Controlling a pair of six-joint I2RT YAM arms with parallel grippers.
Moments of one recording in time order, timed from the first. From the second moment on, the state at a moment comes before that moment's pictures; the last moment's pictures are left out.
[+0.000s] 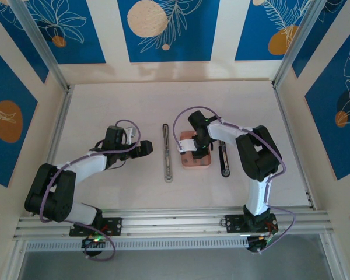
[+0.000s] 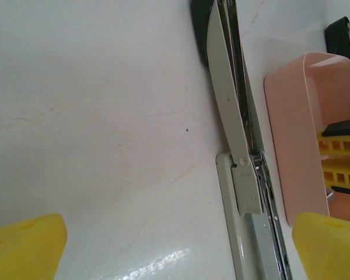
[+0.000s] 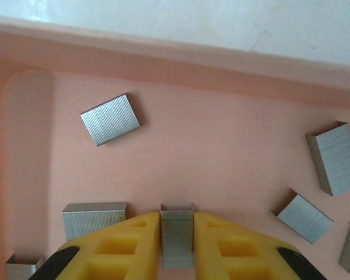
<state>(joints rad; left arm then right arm) -0.32 1.42 0.63 -0.02 0.42 -0.50 0.51 1.91 1.24 -0.77 -0.18 -1.22</state>
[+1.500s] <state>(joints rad) -0.35 1.09 0.52 -0.11 0.33 -0.45 0.86 1.32 0.87 -0.54 0.04 0.49</state>
